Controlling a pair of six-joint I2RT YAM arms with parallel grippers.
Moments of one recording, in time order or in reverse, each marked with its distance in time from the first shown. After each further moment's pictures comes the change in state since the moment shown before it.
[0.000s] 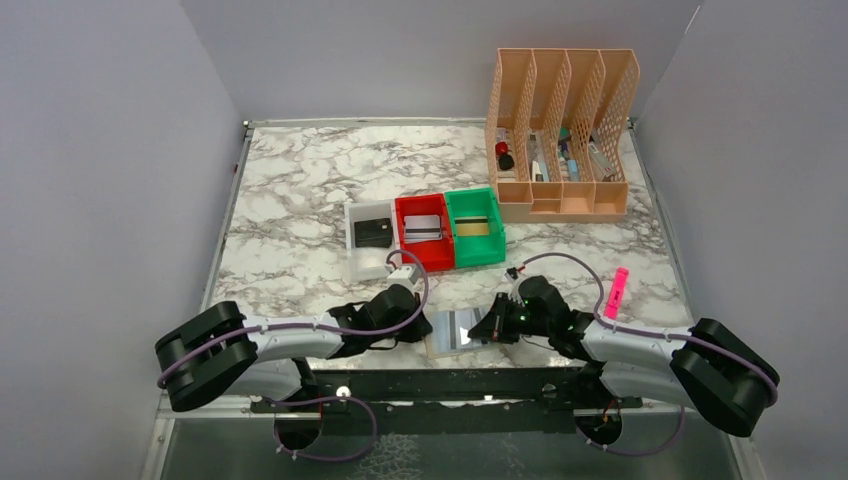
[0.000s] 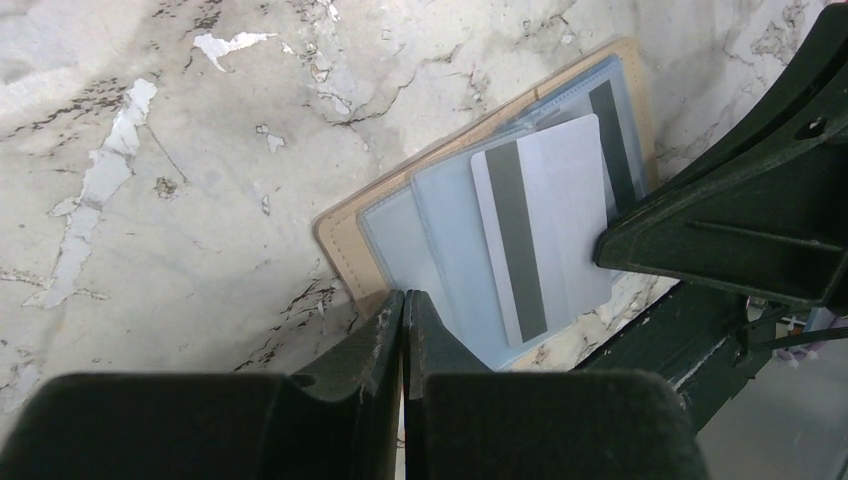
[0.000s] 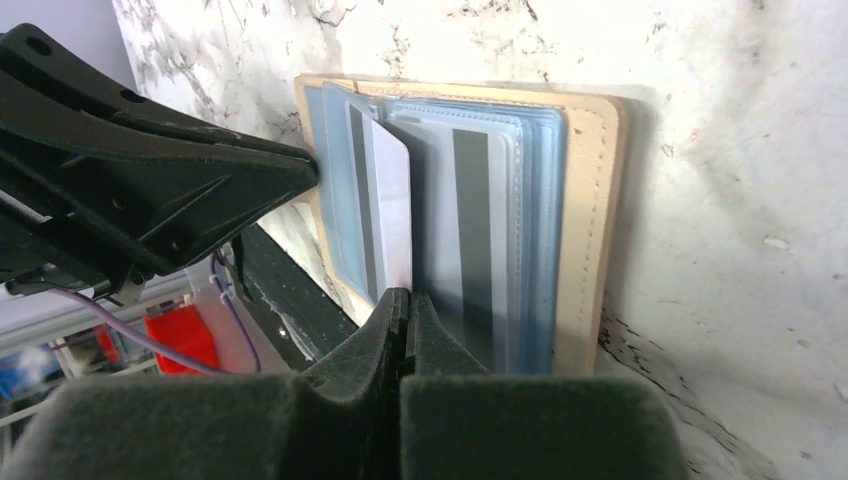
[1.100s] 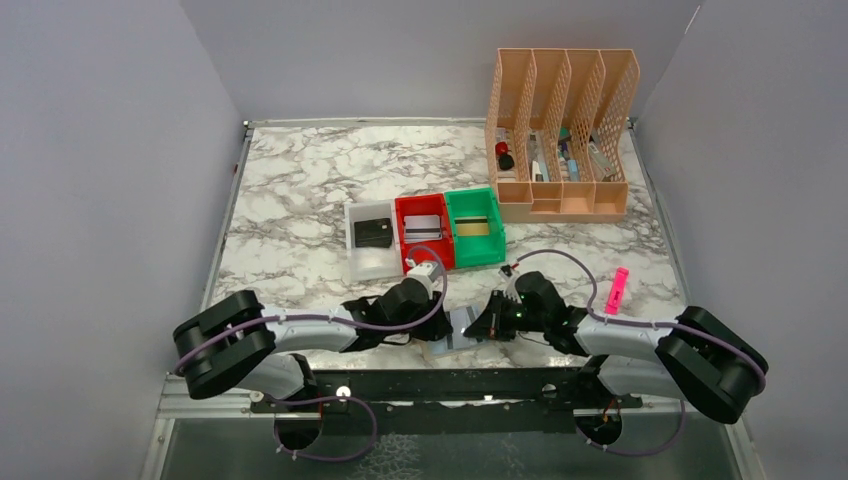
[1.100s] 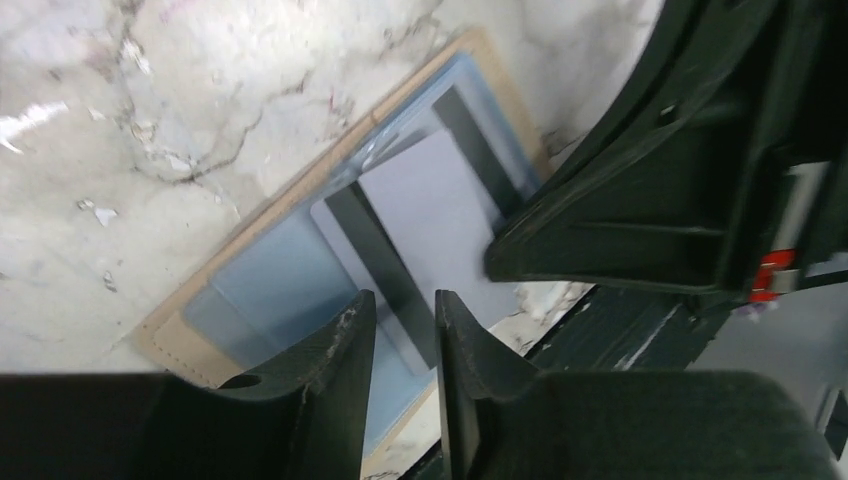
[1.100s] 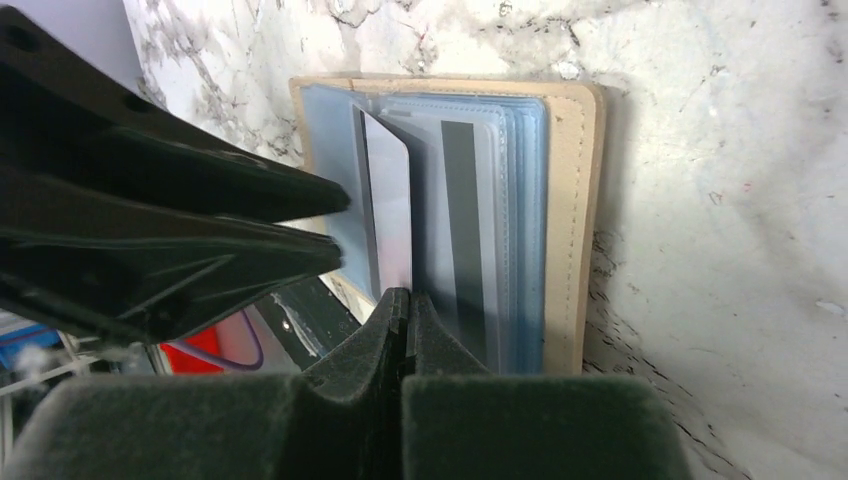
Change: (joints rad) left arm -0.012 0.059 0.092 0.062 0.090 0.066; right arm -0.022 0.095 0.033 0.054 -0.068 -0.042
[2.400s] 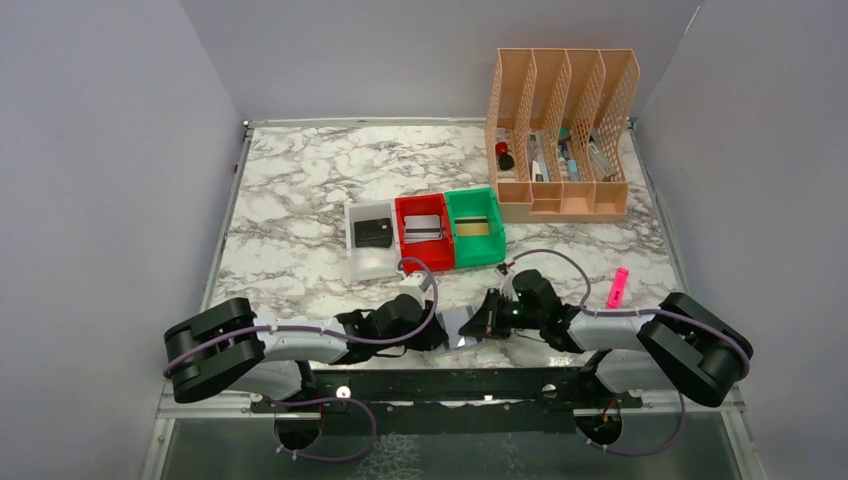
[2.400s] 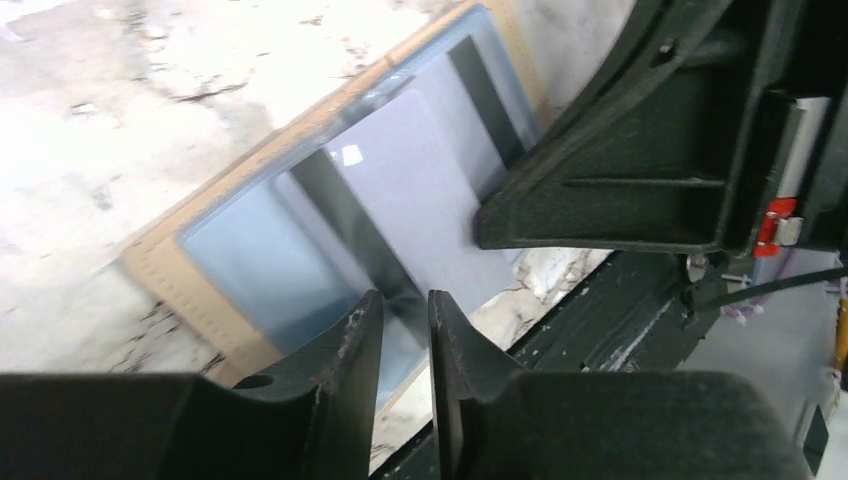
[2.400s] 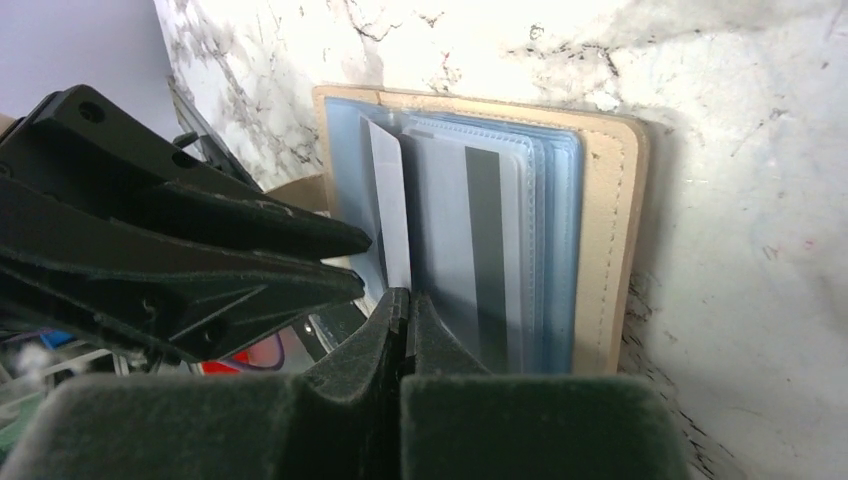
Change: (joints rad) left arm -0.079 0.003 -0.101 0.101 -0.068 -0.111; right arm -0.007 0.110 0.005 0.136 -0.054 0.040
